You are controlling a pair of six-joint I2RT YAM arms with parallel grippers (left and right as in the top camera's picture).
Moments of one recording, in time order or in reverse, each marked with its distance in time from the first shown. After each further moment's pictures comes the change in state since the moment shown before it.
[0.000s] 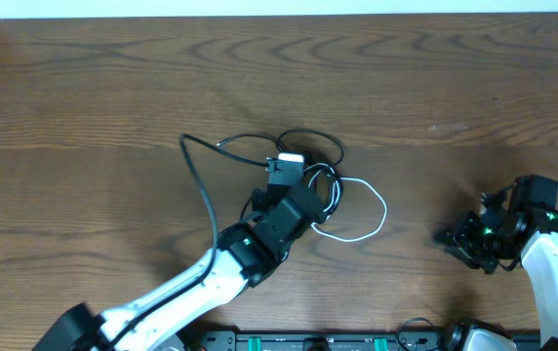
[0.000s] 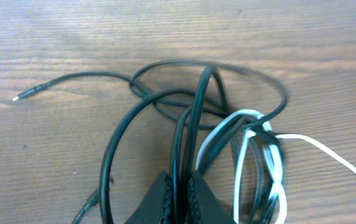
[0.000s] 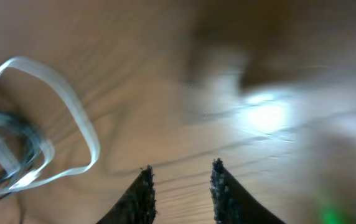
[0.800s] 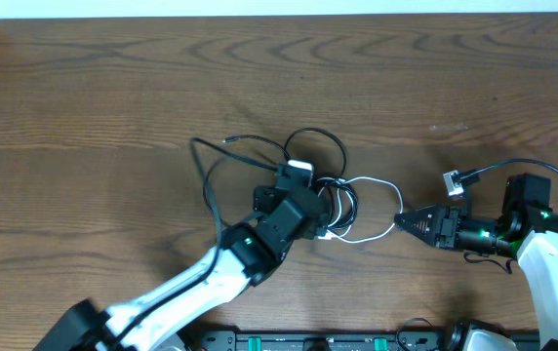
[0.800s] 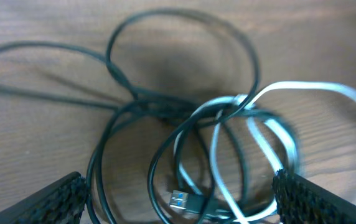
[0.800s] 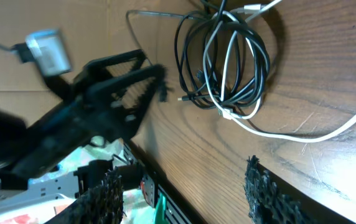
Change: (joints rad) left arm 0.000 0.048 0.000 -0.031 0.164 0.025; right arm 0.045 -0.001 0.000 -0.014 -0.647 -0.498
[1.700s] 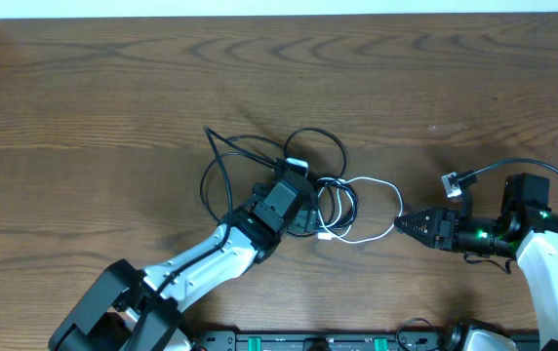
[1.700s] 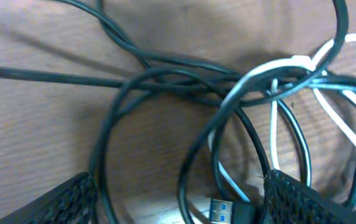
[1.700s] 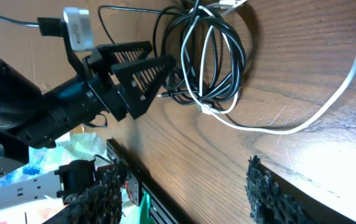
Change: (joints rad) left arm 0.124 0.153 0.000 0.046 0.158 0.115; right arm 0.003 0.000 0.000 0.000 0.079 -0.003
